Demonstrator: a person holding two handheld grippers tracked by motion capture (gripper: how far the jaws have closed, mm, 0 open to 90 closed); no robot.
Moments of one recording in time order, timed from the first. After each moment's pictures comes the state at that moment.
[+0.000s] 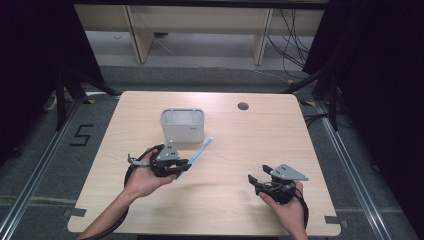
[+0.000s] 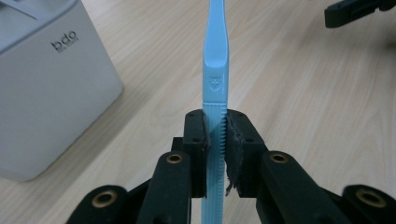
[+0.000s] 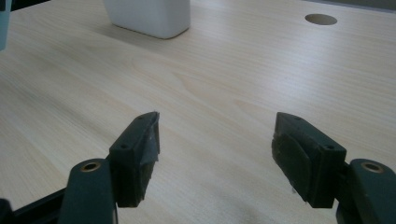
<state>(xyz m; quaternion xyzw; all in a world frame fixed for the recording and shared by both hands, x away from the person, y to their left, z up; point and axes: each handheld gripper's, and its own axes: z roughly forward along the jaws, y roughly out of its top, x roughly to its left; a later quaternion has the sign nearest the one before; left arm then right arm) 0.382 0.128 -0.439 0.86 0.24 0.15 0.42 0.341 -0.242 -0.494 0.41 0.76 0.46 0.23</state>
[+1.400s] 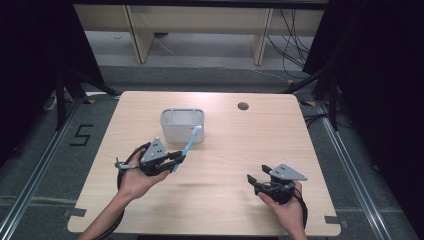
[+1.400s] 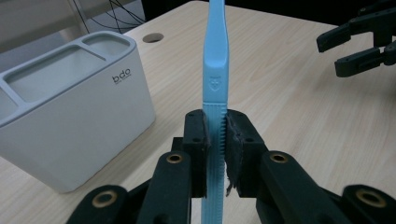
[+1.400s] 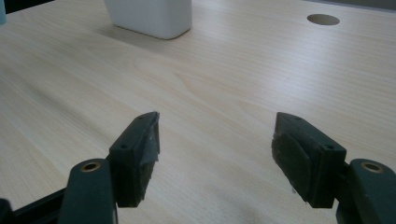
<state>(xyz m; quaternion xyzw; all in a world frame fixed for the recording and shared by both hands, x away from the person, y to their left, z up) 0.376 0.148 -0.434 0.80 0.27 0.20 0.49 0.342 -0.238 -0.496 0.41 0.75 0.47 0.21</state>
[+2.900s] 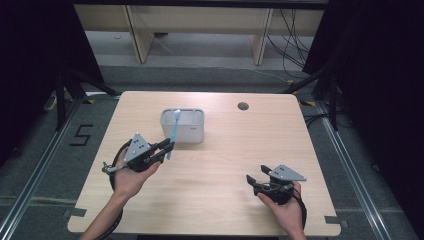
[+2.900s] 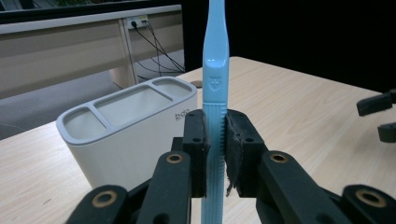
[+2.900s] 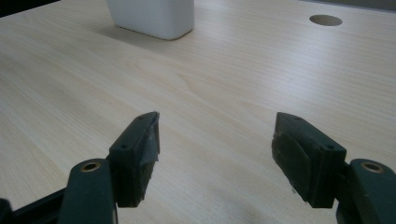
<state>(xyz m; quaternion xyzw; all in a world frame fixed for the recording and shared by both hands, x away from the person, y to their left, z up) 0.379 0.175 -0.430 0.71 0.31 0.27 0.57 0.339 -0.235 -0.497 0.42 0.75 0.47 0.21</state>
